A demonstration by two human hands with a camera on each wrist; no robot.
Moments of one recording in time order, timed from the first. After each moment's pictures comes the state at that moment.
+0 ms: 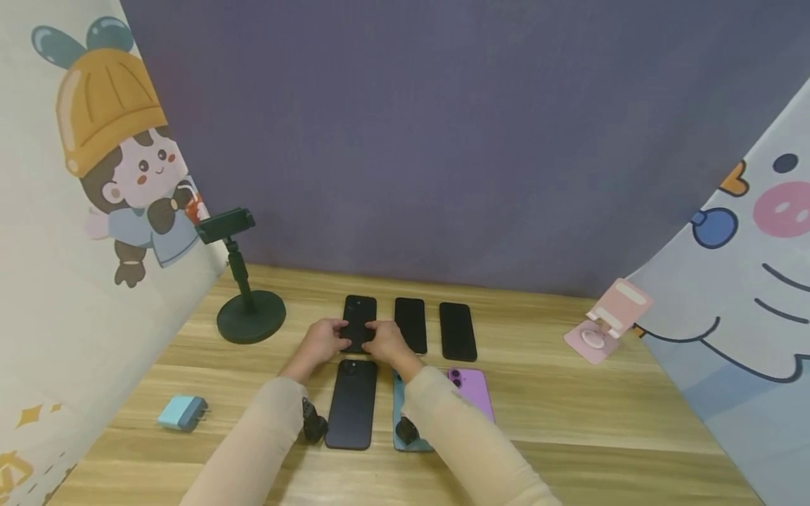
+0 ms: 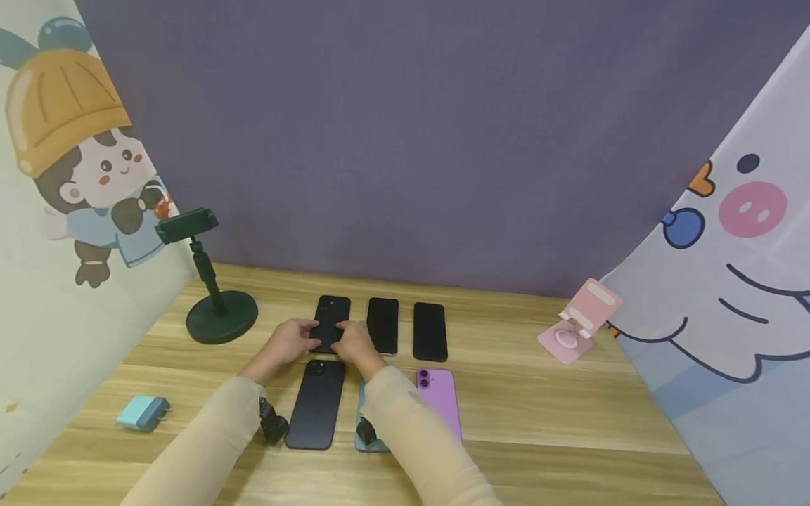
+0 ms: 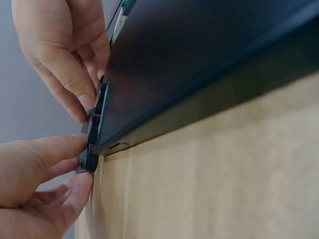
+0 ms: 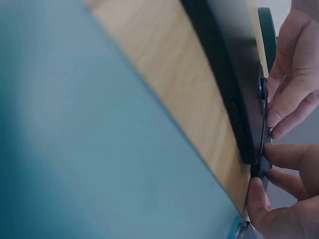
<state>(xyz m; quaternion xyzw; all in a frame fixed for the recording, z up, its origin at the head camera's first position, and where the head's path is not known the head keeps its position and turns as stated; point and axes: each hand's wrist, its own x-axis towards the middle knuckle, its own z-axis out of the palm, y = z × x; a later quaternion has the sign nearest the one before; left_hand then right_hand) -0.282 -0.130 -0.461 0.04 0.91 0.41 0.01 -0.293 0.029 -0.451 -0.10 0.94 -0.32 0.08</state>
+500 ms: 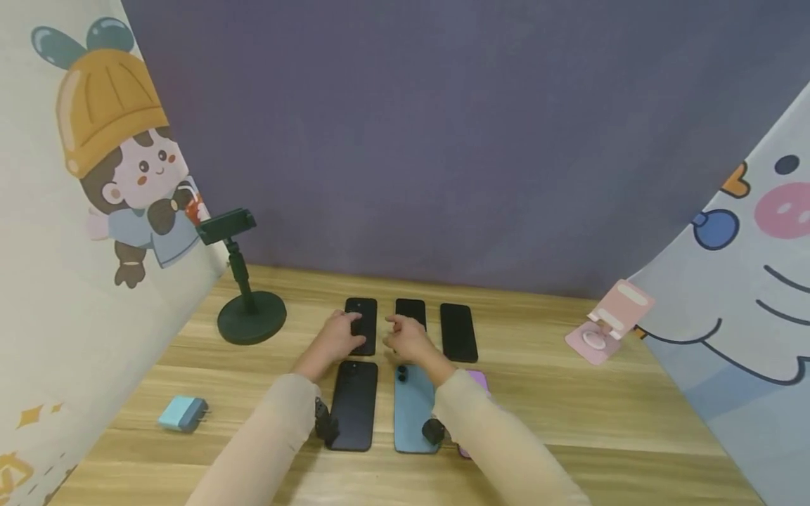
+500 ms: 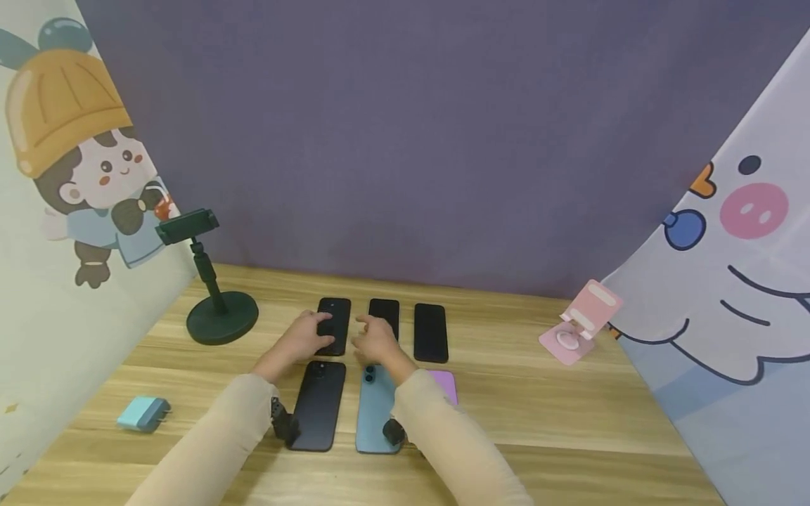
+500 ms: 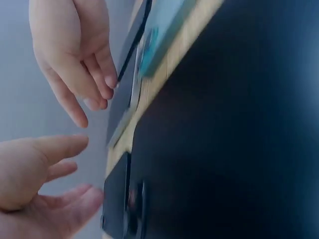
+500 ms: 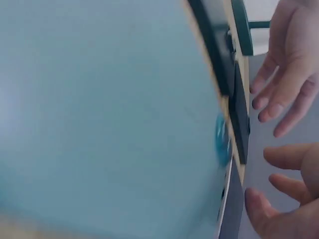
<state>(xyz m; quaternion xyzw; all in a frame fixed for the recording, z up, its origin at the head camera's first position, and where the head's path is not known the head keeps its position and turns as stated) -0.281 -0.106 -0.442 0.09 0.94 0.34 0.03 -0.293 0.072 -0.440 -0.11 0.92 -0.37 0.09</state>
